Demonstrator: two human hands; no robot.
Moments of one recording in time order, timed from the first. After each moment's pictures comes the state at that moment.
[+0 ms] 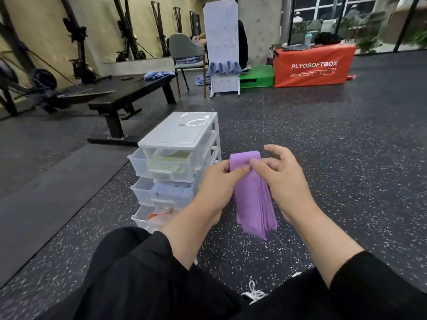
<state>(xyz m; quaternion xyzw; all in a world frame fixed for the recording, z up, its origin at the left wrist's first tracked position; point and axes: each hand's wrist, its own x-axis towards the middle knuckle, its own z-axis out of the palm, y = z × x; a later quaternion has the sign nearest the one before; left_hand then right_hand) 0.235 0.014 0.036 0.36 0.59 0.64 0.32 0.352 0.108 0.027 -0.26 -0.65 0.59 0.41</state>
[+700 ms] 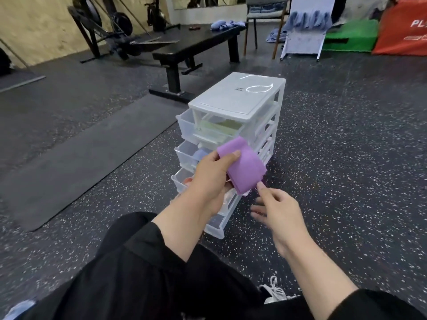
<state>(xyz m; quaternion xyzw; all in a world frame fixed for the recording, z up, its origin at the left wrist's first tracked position) 0.165 -0.014 0.007 0.07 0.61 0.74 0.28 0.274 0.076 -0.060 -0.37 -0.56 0.71 0.20</state>
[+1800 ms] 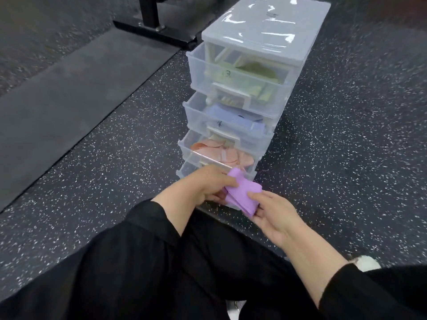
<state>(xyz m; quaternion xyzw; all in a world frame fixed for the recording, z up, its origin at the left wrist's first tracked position) 0.033 -0.093 -0.151 0.11 0.75 0.40 0.51 0.185 -0.002 -0.174 -0.46 -0.37 0.81 0.07</state>
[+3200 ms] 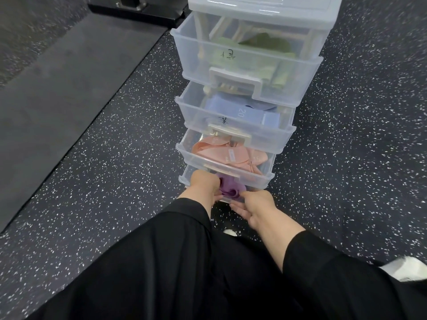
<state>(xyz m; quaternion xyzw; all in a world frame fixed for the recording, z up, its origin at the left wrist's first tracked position) -0.029 -0.064 -0.252 -0.15 0.76 0.44 0.46 0.084 -0.009 -0.273 -0.58 -0.32 0.75 0.05</state>
